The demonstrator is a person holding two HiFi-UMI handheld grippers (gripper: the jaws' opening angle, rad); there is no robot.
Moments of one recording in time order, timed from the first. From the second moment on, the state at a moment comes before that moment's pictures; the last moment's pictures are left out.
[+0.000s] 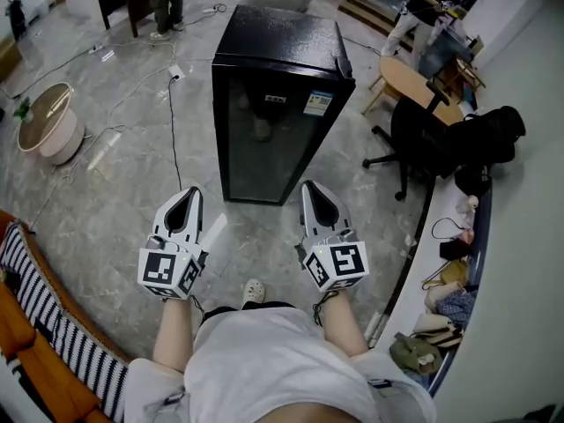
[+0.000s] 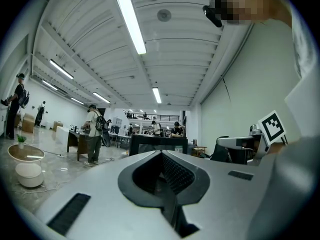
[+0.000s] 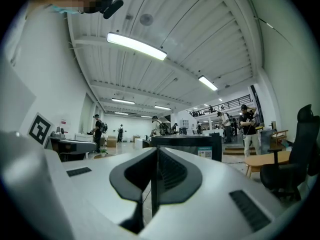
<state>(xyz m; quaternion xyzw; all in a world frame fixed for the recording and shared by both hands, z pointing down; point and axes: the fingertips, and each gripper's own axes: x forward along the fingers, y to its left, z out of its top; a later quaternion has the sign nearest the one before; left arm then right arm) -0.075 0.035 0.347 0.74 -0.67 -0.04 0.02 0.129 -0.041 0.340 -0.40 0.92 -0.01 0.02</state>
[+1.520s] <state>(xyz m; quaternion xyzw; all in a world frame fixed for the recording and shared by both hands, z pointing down) -0.151 -0.130 0.452 0.78 -0.61 0.05 0.13 0.063 -0.191 0.457 -0.47 0.87 -0.11 -0.08</state>
